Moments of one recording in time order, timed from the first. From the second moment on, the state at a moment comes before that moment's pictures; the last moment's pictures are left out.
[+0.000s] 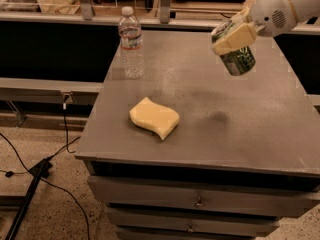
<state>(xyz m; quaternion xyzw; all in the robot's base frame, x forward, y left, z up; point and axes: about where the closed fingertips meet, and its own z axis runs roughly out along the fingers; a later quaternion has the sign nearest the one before) 0.610 -0.159 0.976 -0.51 0.74 0.23 0.38</state>
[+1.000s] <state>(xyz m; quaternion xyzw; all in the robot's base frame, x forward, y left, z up) 0.623 -0.160 0.948 -0.47 0.71 0.33 0.41</state>
